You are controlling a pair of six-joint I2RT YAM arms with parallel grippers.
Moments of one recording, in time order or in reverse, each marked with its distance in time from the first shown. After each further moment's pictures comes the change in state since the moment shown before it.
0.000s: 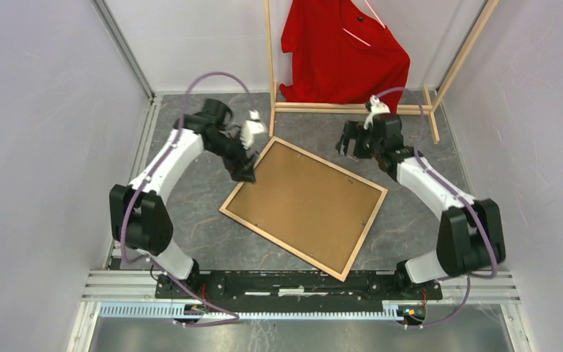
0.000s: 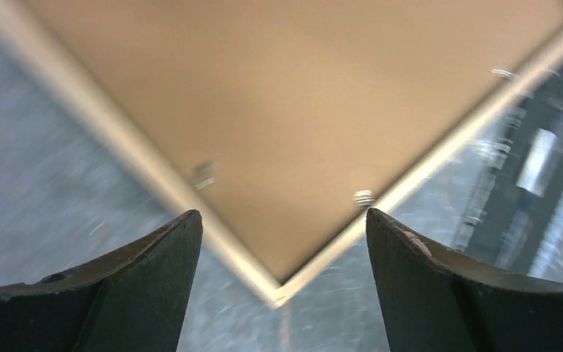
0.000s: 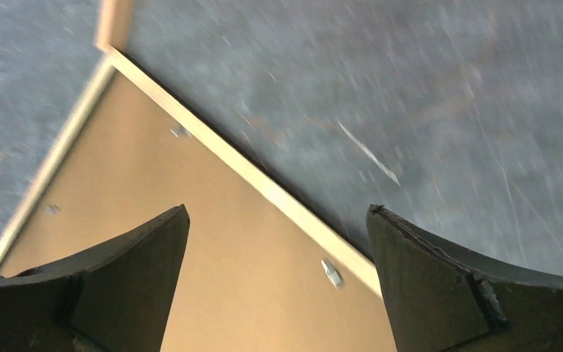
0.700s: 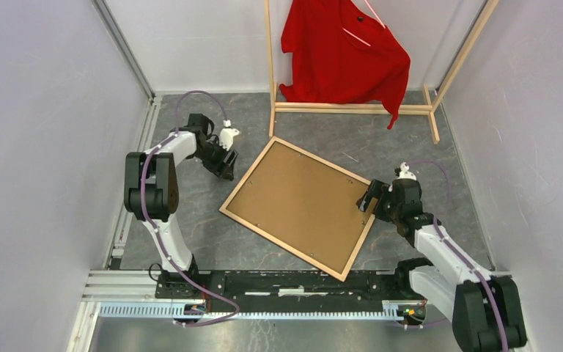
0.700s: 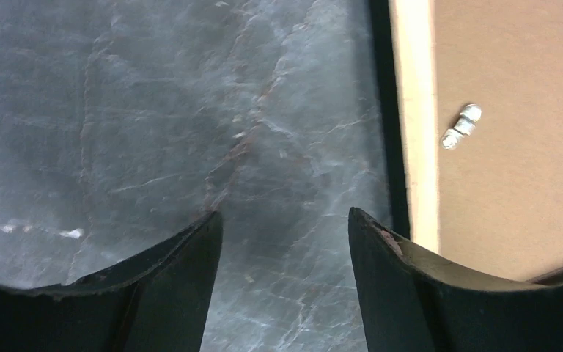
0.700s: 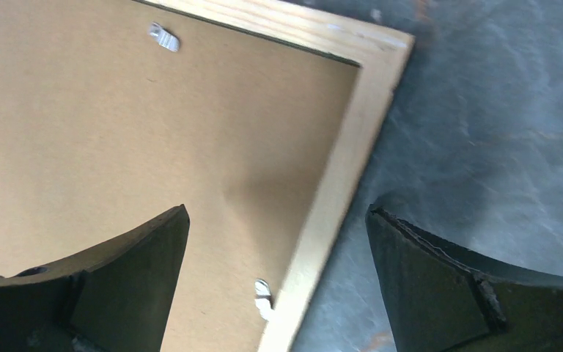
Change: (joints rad) left arm 0.334 0.316 -0.087 0.382 -0.224 -0.130; right arm -0.107 -0.591 -0.728 -0.091 0.073 0.216
